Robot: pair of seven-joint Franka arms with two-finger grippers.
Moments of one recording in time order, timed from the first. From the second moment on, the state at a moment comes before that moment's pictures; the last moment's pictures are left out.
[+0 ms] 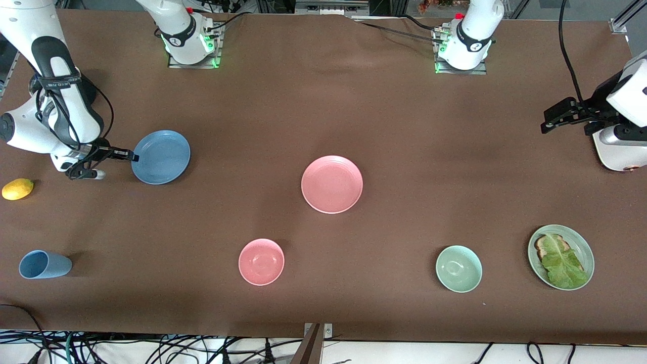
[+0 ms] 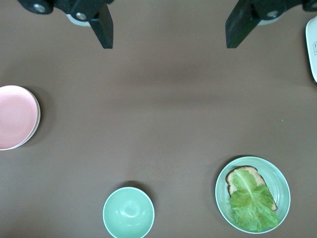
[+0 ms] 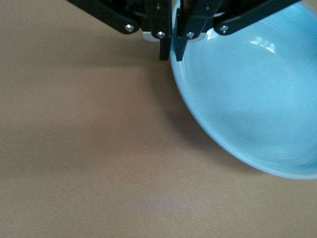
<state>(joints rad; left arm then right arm) 0.05 0.03 -0.06 -1.57 -0.04 1.55 0.00 -0.06 0.40 -0.27 -2.21 0.42 2.30 -0.54</state>
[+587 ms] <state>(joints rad) 0.06 0.05 -0.06 -1.57 -0.04 1.55 0.01 -0.06 0.40 -0.27 -2.00 0.42 2.00 -0.53</state>
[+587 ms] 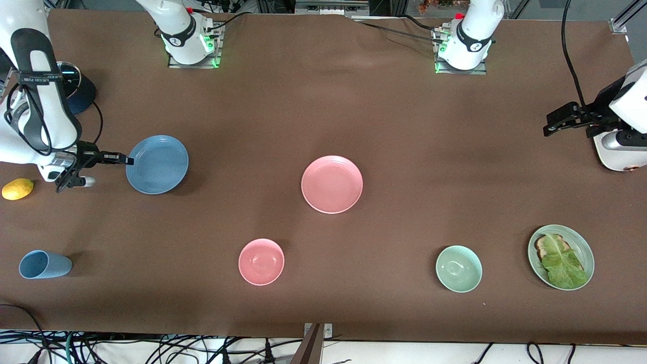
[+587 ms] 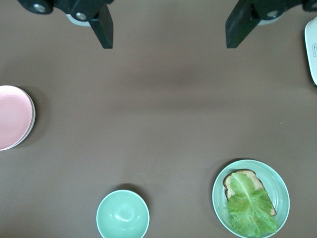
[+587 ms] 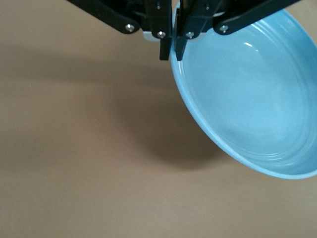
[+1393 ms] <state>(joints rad) 0.08 0.05 -0.06 -1.57 -0.04 1.55 0.01 0.34 0.30 -0.22 -1.84 0.42 1.85 -0.06</state>
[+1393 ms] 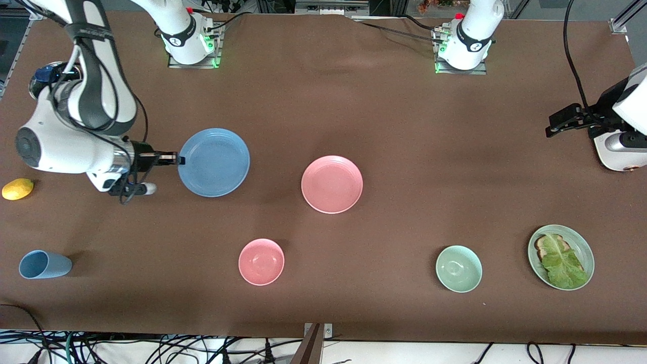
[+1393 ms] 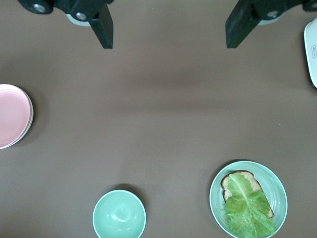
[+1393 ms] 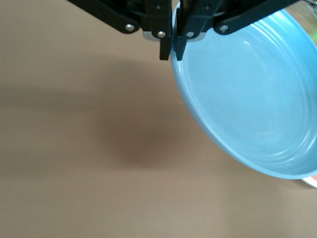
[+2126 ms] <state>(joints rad) 0.08 0.06 -0.06 -1.57 -0.04 1.55 0.01 0.71 0.56 -0.21 -1.67 0.60 2.17 0.22</state>
